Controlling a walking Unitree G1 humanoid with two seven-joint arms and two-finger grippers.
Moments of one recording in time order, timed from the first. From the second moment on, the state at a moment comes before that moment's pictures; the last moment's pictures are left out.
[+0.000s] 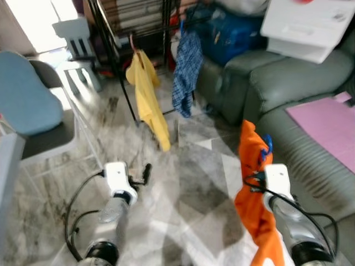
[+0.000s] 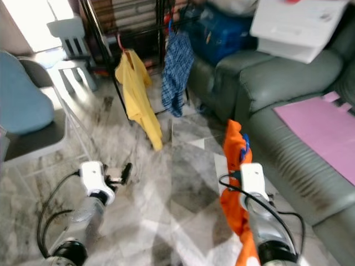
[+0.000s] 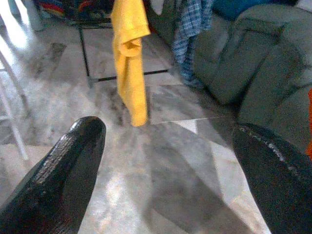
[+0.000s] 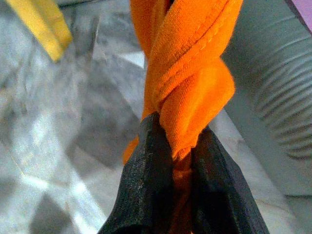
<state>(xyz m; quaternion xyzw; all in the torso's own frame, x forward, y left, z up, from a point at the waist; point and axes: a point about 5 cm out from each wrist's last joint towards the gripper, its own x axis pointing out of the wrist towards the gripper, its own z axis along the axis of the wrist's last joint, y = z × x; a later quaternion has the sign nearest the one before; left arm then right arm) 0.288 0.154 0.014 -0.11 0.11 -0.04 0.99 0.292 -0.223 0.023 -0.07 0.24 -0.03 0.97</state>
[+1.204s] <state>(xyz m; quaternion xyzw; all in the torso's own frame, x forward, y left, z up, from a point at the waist) 0.299 0.136 0.026 -0.12 0.10 -0.04 0.99 0.292 -0.223 0.024 -0.08 0.25 0.02 0.97</state>
